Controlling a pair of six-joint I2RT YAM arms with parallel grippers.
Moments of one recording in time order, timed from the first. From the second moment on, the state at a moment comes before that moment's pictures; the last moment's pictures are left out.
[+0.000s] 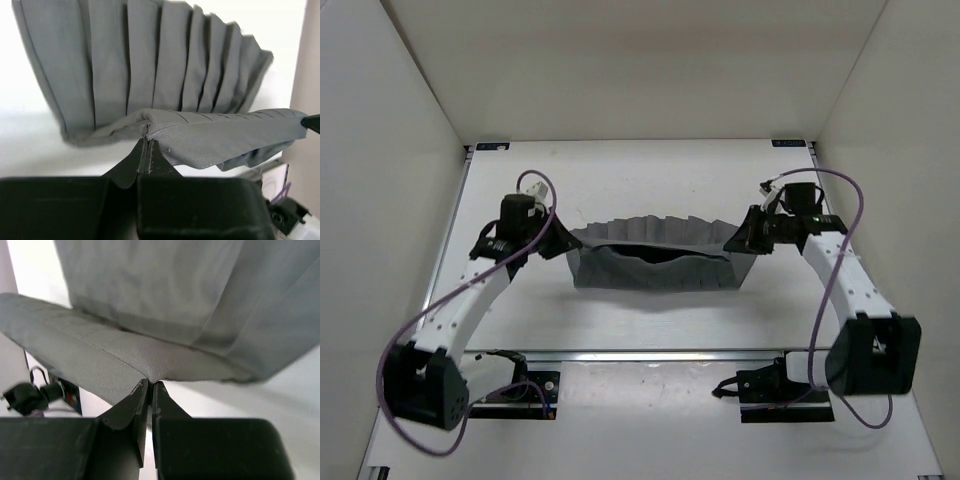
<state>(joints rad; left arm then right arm) -0.23 1.06 0.84 -0.47 0.28 -0.63 0.03 1.20 0.99 -0.72 -0.61 0.30</state>
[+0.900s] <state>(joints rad) -0.16 1.58 1.03 -0.21 0.25 -0.59 -0.04 1.47 1.05 -0.33 -0.33 0.44</state>
